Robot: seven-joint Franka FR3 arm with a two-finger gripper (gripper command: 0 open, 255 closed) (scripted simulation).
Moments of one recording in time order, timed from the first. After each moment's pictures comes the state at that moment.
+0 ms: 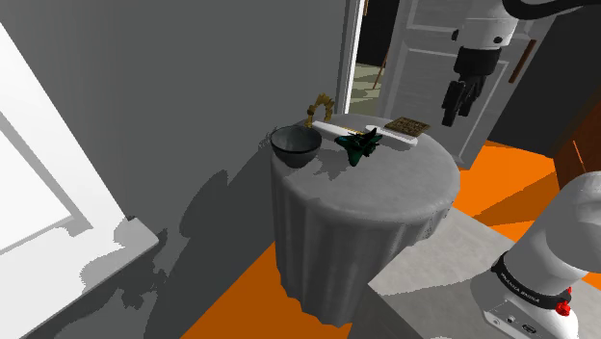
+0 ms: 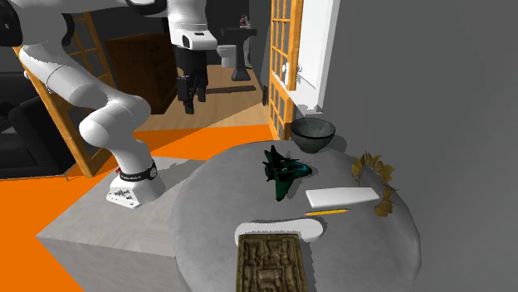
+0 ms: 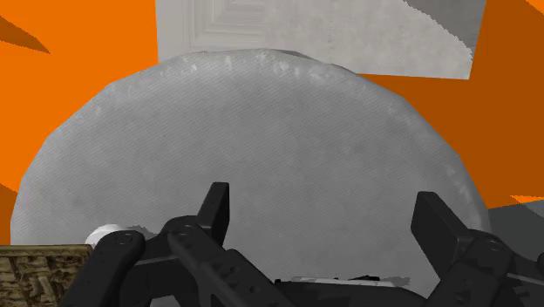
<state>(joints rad) 0.01 -0.77 -0.07 -2.40 -0.04 1.56 -0.06</state>
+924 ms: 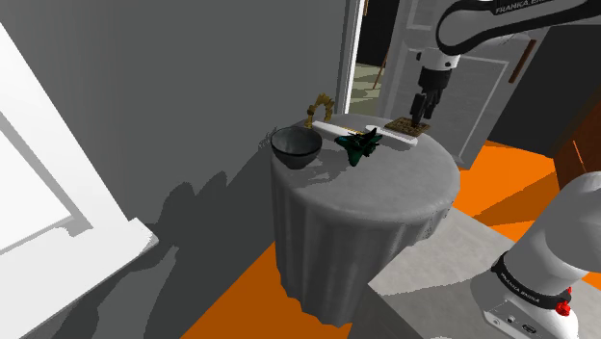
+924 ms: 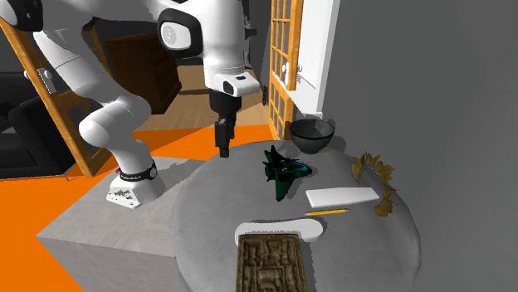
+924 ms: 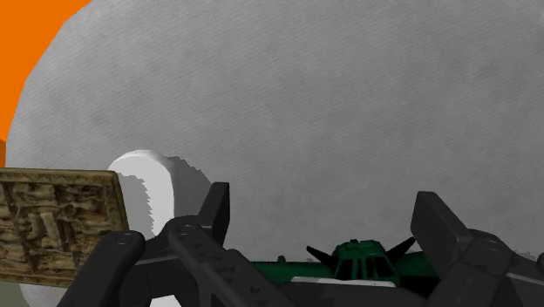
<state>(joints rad) 0.00 -0.40 -0.23 -2.32 -0.10 1.88 -0.28</state>
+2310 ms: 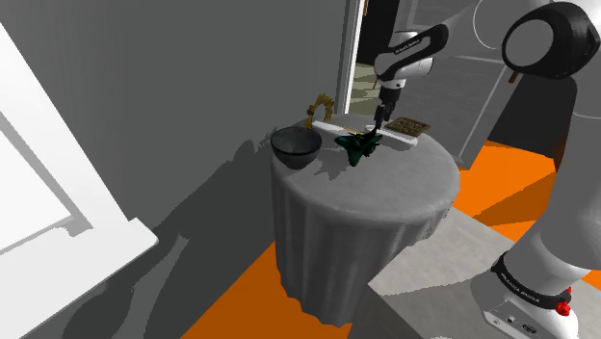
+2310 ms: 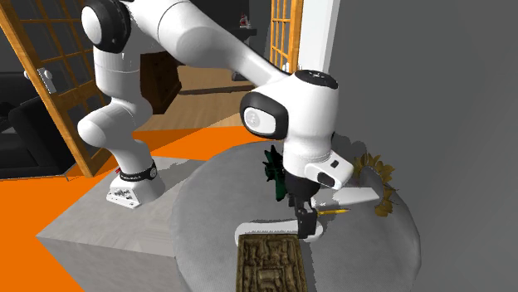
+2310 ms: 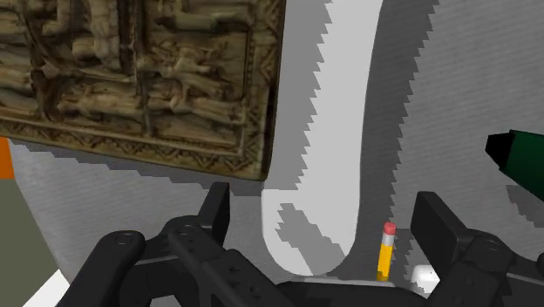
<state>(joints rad) -0.07 0.36 -0.32 -1.78 0.12 2.13 -0.67</state>
